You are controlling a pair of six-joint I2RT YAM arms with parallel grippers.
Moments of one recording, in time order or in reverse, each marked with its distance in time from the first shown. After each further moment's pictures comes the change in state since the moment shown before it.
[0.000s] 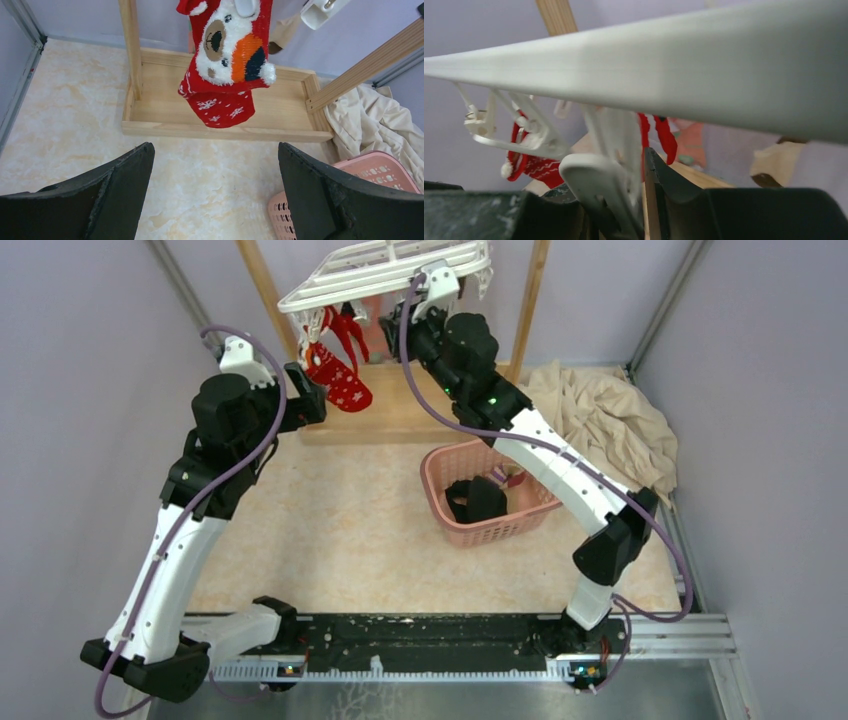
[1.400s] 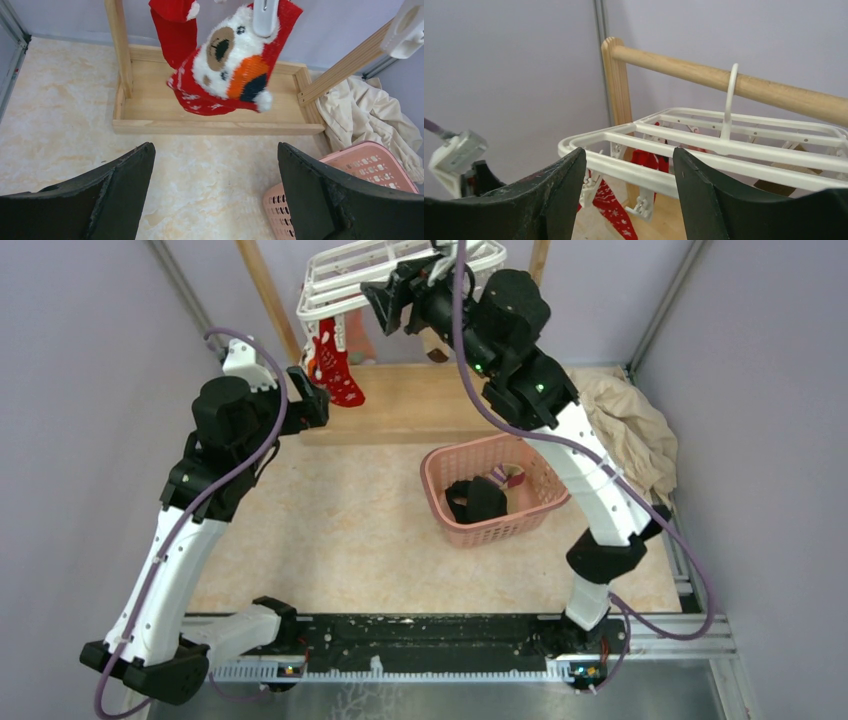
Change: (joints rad) left arm 0.000 -0.009 -0.016 0.005 0.048 -0.002; right arm 0.039 -0.013 0.439 -0.323 -0.116 -0.054
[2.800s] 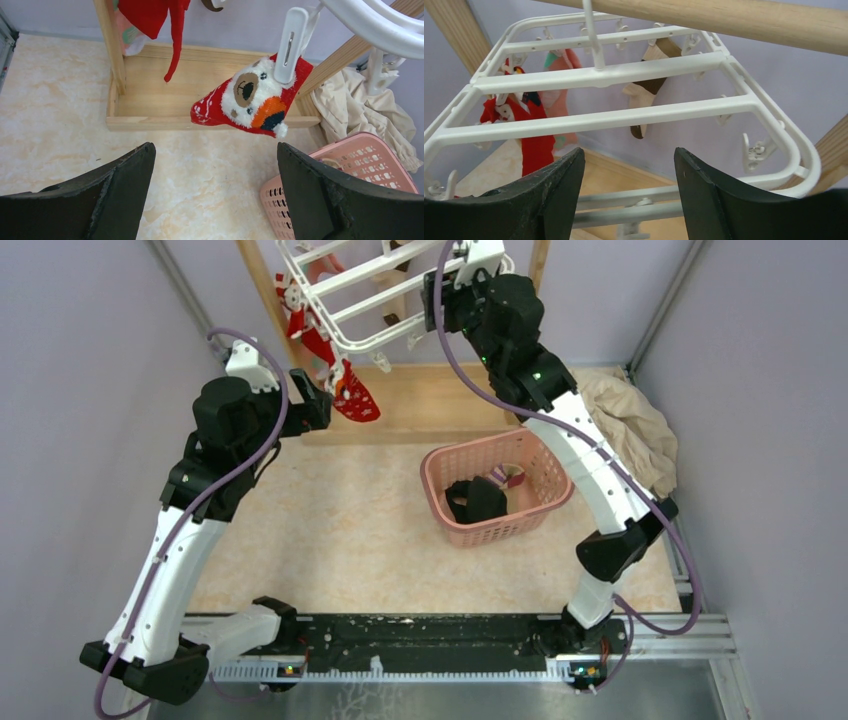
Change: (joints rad) left arm 0.000 -0.001 0.000 -0.014 0.035 0.001; right arm -0.167 -0.006 -0.228 0.041 0.195 -0.085
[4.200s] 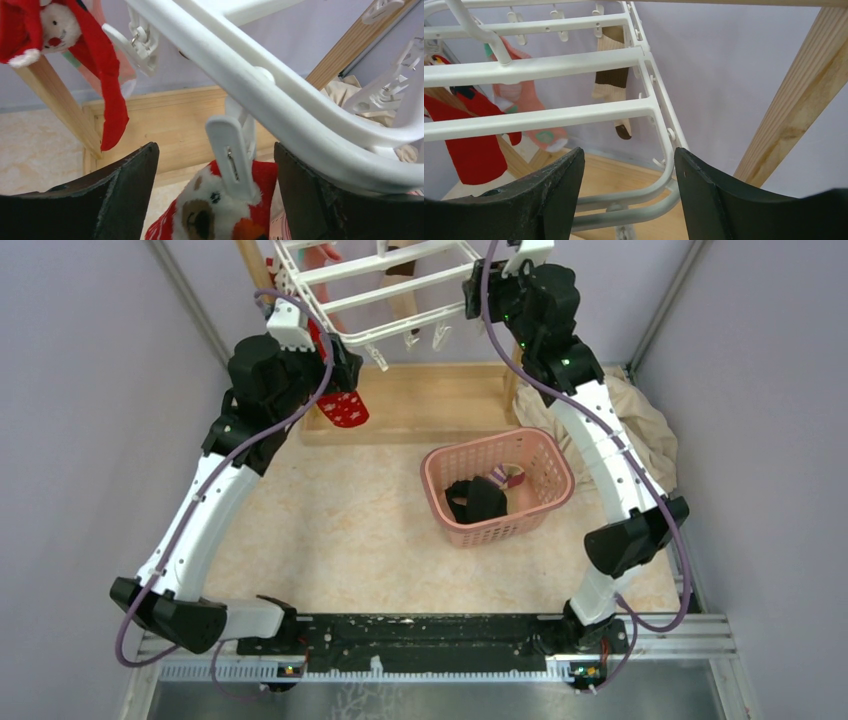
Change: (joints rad) left arm 0.001 0.241 0.108 0.245 0.130 0.125; right arm -0.226 -0.007 -0.069 0.019 -0.126 0.126
